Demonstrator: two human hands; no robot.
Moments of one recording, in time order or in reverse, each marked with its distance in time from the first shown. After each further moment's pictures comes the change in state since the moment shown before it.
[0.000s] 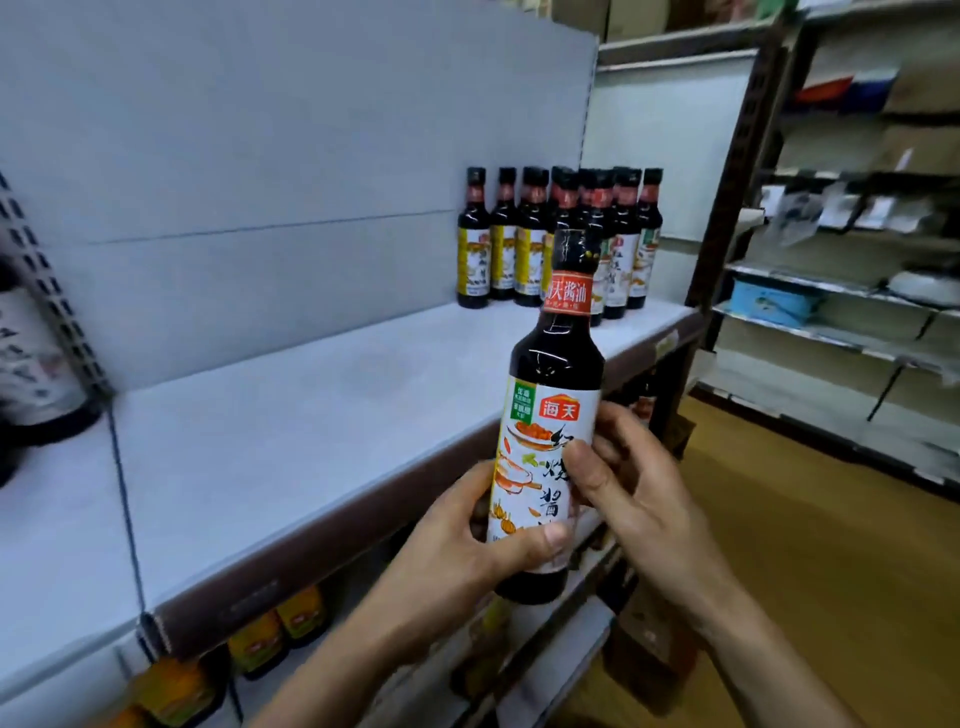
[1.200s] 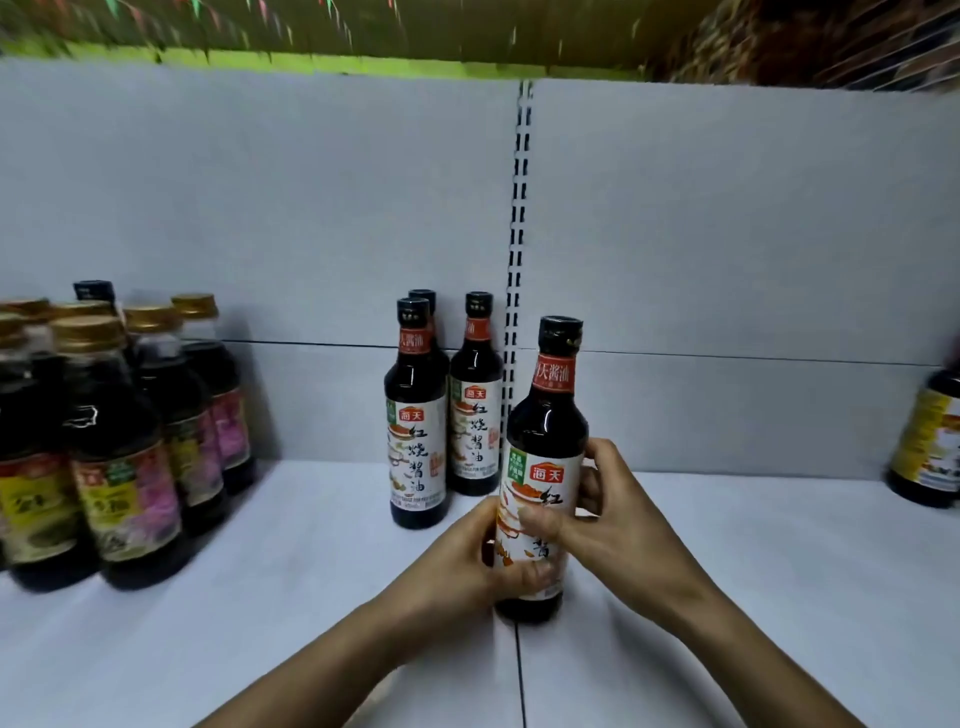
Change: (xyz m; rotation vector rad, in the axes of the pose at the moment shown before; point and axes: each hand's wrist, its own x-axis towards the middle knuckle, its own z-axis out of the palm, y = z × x) left_hand -0.080 0.018 -0.252 0.165 0.613 -0.085; right_hand 0.159 -0.013 0.288 -0.027 -0.678 -0.107
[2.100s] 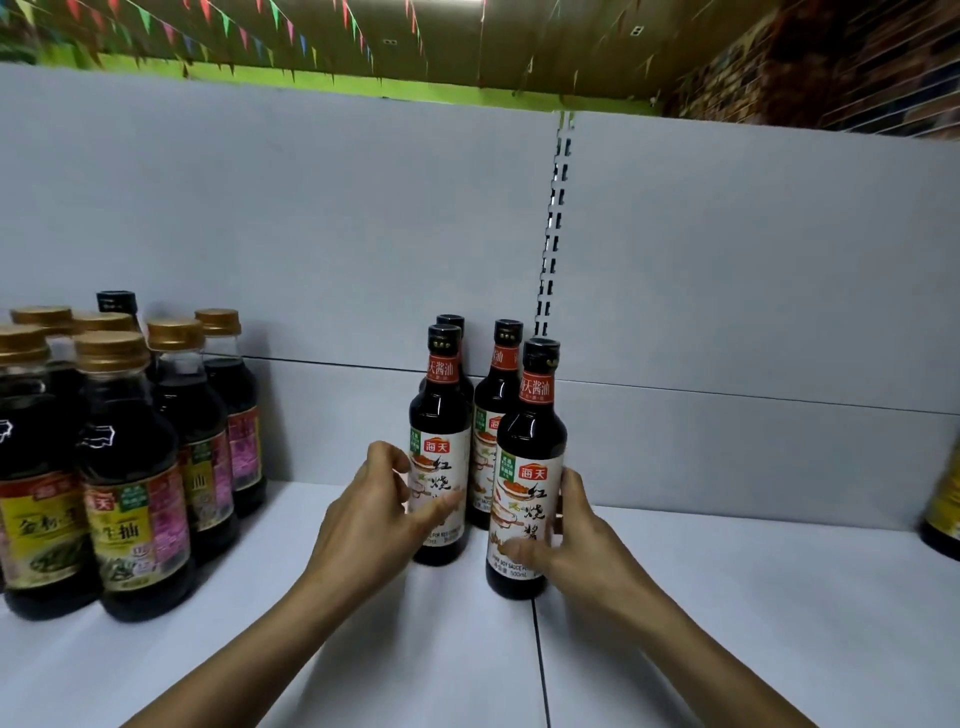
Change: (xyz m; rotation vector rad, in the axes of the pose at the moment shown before) left_hand 0.011 0.008 -0.089 0.640 0.640 -0.025; right_hand 0.057 0.016 0.038 -0.205 -0.101 0.088
